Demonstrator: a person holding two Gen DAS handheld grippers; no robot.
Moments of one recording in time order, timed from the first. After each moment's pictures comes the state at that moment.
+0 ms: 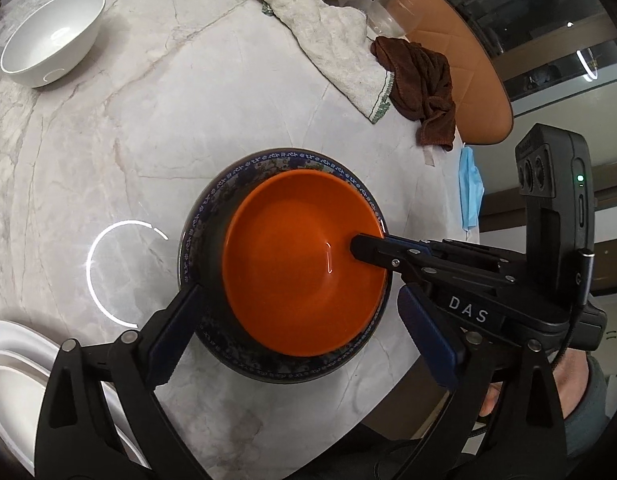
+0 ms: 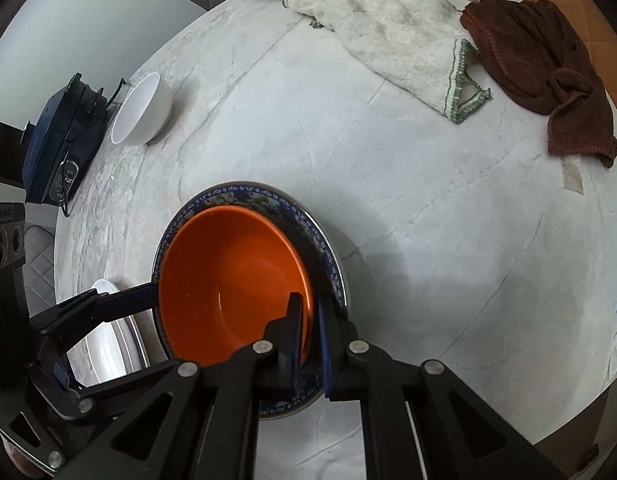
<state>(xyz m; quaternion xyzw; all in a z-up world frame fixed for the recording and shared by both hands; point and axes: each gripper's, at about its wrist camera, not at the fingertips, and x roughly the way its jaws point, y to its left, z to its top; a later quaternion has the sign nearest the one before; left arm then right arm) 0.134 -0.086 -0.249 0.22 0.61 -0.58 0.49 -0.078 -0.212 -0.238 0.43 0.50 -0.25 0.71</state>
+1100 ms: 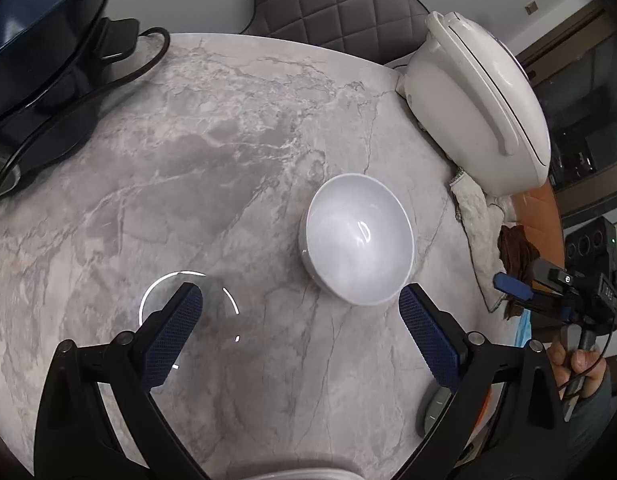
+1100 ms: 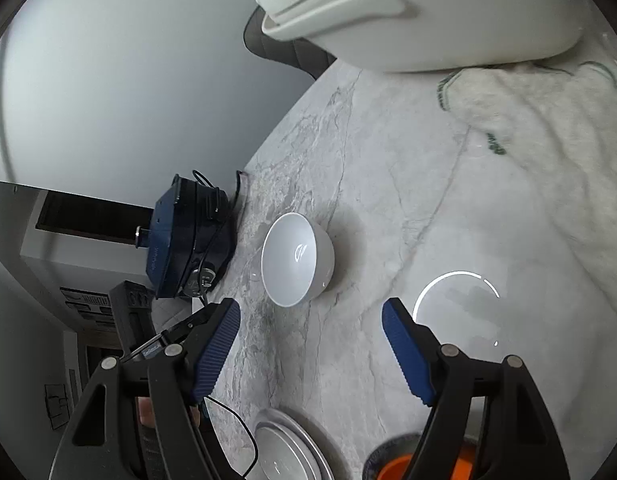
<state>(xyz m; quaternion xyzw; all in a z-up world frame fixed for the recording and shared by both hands) 0.453 -0.112 -0.228 0.13 0.59 -0.49 0.62 0.064 -0.316 -0.204 0.57 0.34 -0.10 0.75</state>
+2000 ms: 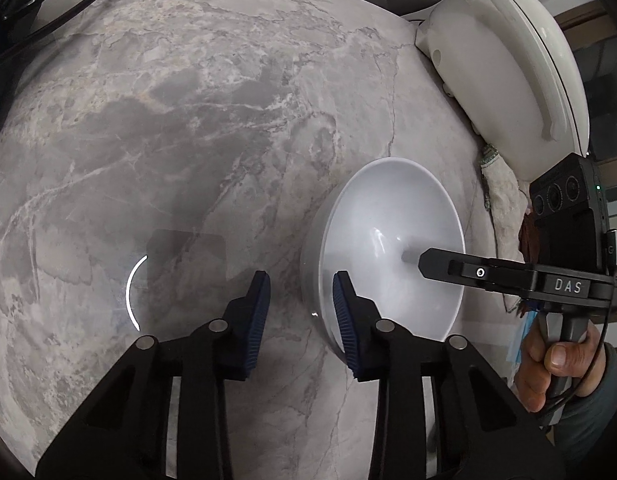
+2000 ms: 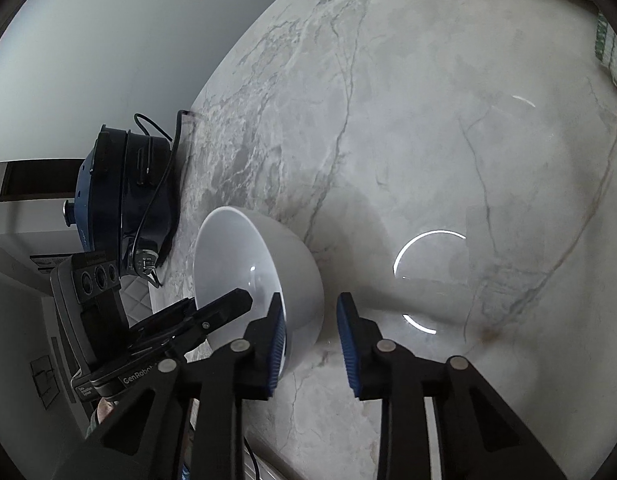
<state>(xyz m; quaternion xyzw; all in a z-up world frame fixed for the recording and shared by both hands) 0.449 -0.185 -0.317 0.15 0.64 -0.50 0.57 0.173 -0.324 -0.290 0.55 0.45 -0.06 0.70</state>
